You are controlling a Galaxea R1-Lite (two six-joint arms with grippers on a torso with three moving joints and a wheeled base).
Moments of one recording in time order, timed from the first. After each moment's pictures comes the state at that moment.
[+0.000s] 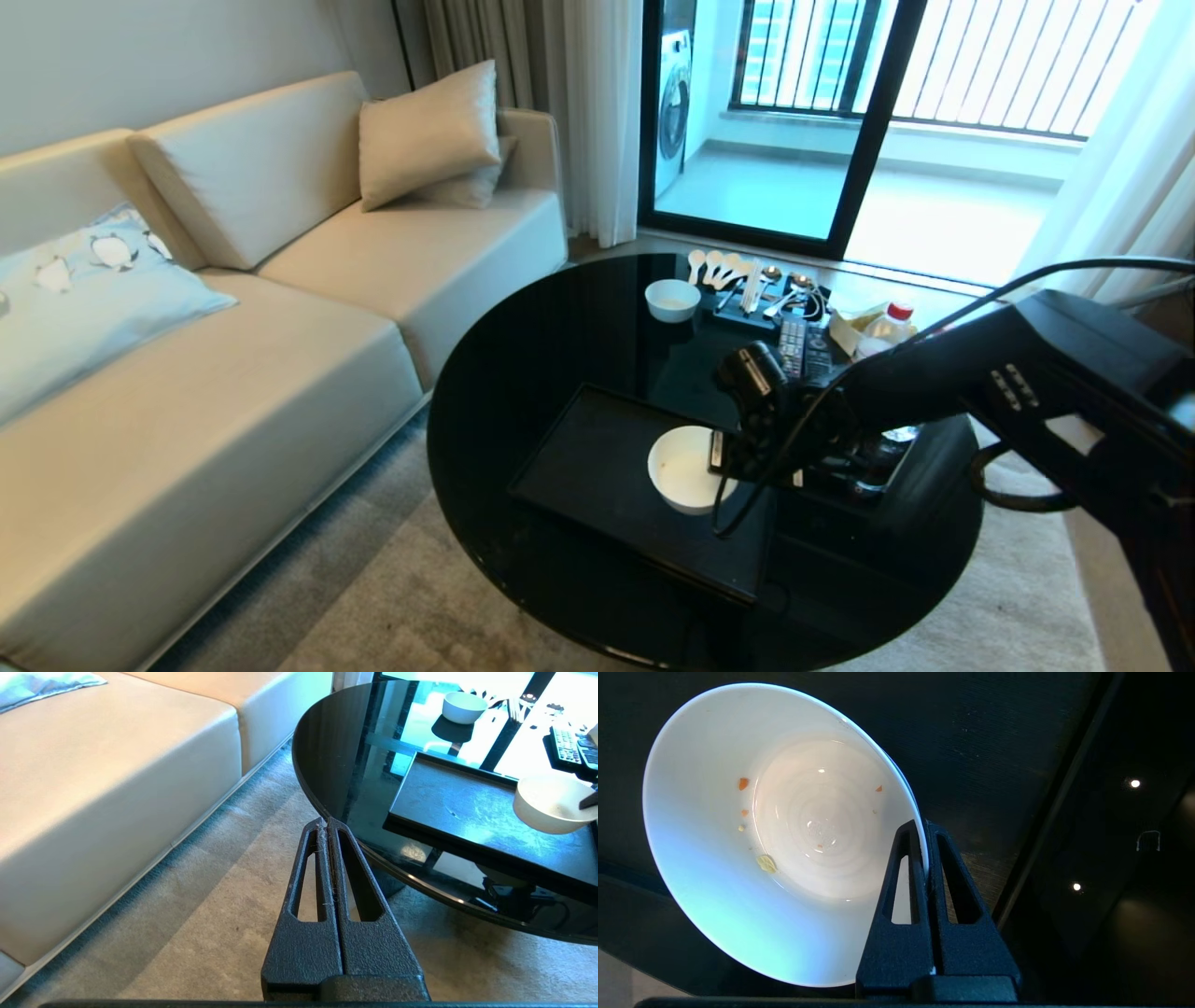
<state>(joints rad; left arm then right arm) 0.00 0.00 0.00 -0.01 0.01 -0.08 0.49 2.32 -1.47 0.13 -0.17 0.59</state>
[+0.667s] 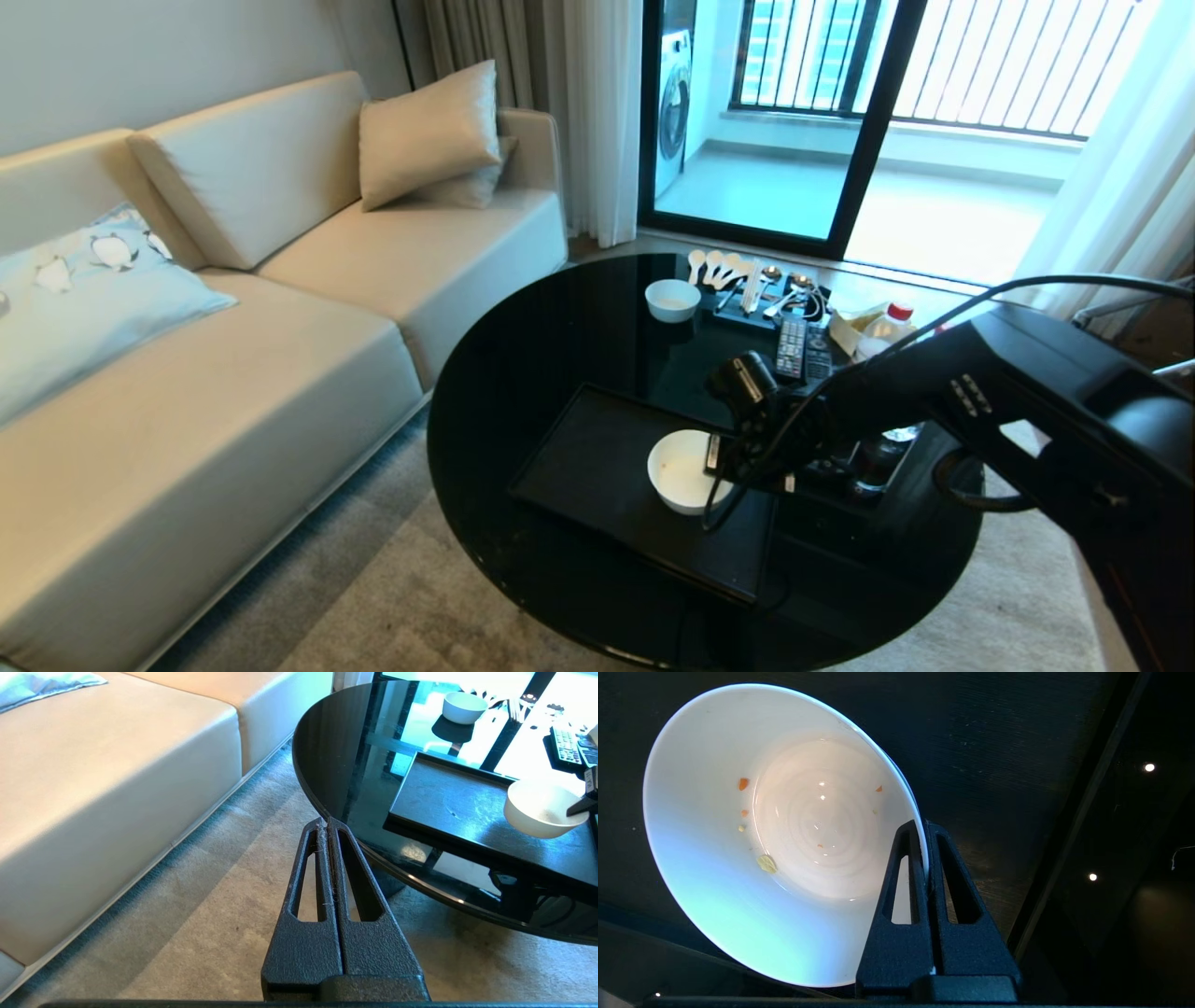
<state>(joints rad) 0.00 0.00 0.00 -0.01 0.01 -0.09 0.47 2.39 -1.52 0.11 -0.17 0.64</state>
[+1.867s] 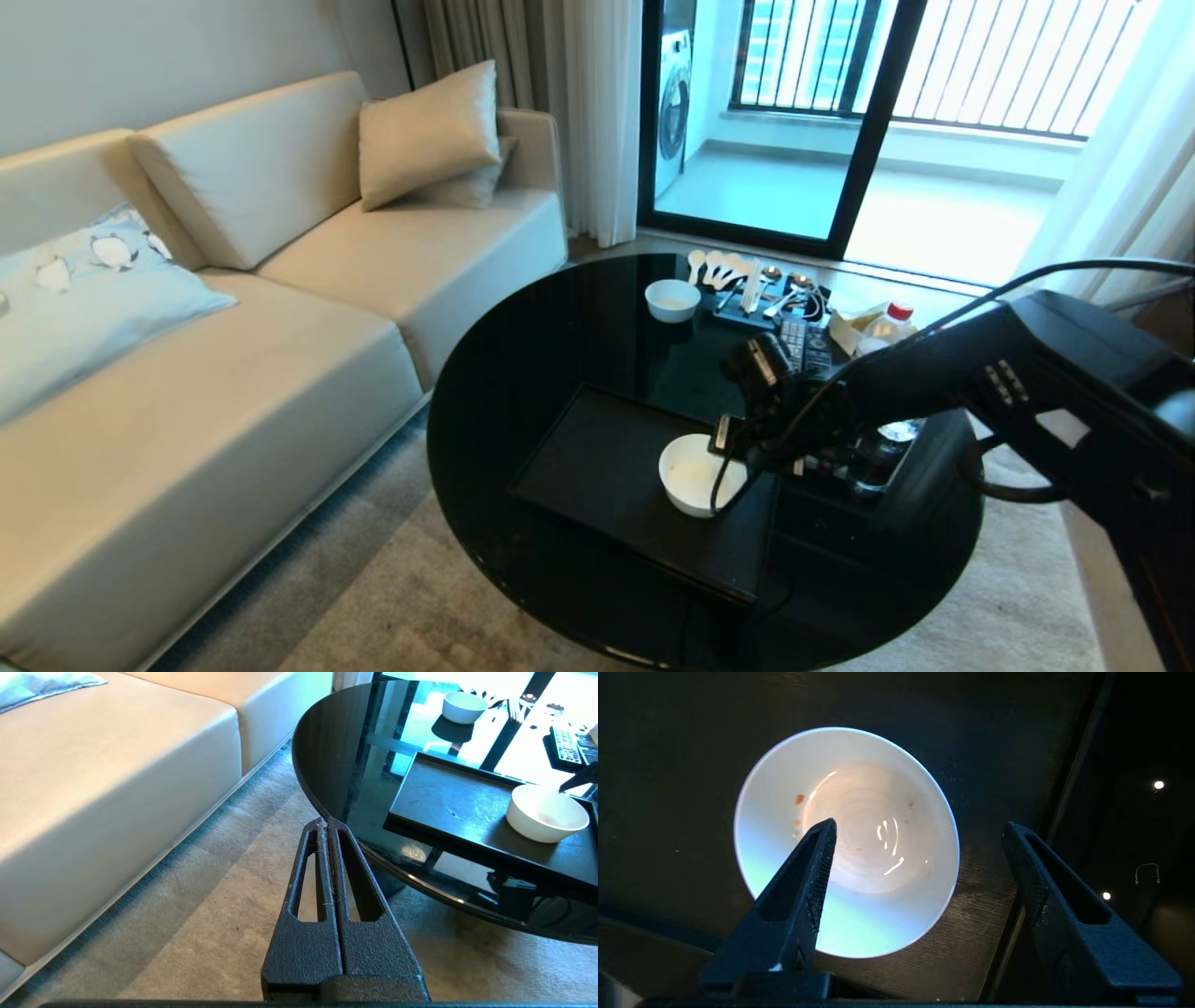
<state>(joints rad) 0.00 0.00 0.00 -0.01 0.01 -0.08 0.45 2.33 -1.51 0.08 -0.18 0.63</state>
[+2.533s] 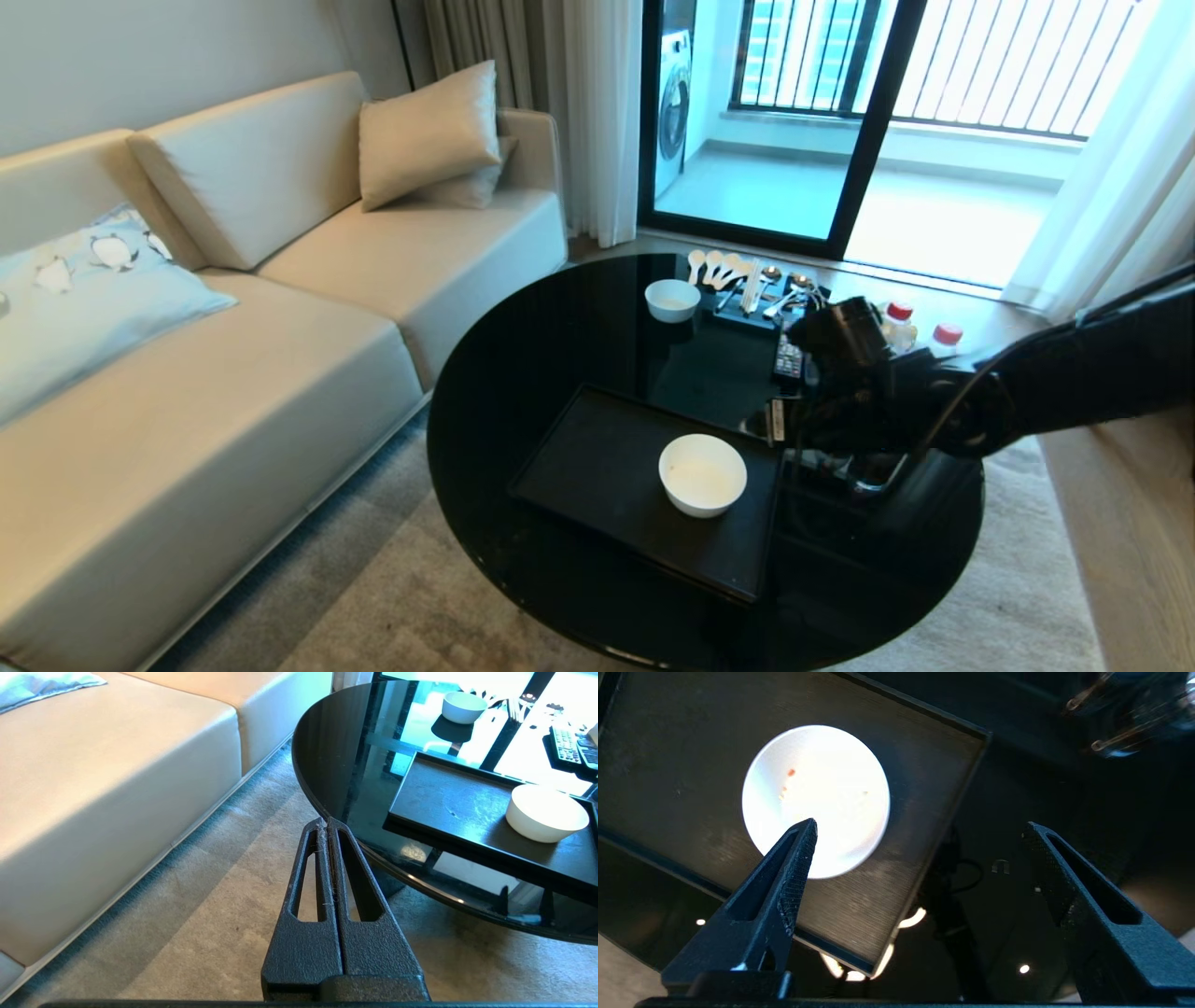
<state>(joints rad) 0.00 0.00 0.00 -0.01 0.01 -0.08 0.43 1.98 -1.14 -0.10 -0.24 0.30</state>
